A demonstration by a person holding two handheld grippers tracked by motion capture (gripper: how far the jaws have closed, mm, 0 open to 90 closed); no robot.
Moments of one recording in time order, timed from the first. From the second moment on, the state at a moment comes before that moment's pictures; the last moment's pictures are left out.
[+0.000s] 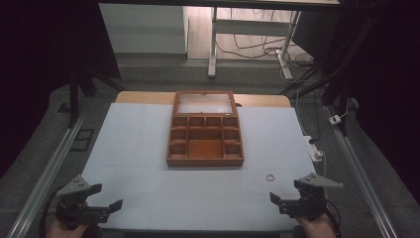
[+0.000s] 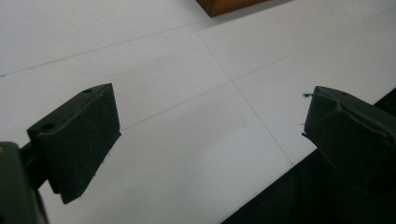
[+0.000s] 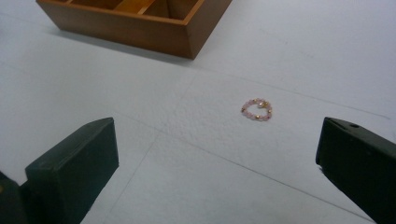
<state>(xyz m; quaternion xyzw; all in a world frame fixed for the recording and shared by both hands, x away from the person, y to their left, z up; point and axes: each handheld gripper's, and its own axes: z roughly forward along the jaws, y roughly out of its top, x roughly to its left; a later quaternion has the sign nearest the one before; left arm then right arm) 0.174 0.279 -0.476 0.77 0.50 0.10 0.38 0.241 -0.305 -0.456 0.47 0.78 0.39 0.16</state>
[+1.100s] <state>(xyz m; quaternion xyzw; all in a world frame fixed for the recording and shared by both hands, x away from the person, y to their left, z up) 0.181 0.273 -0.478 0.79 0.48 0.08 0.37 0.249 -0.300 -0.456 0.45 0.80 0.36 0.15</state>
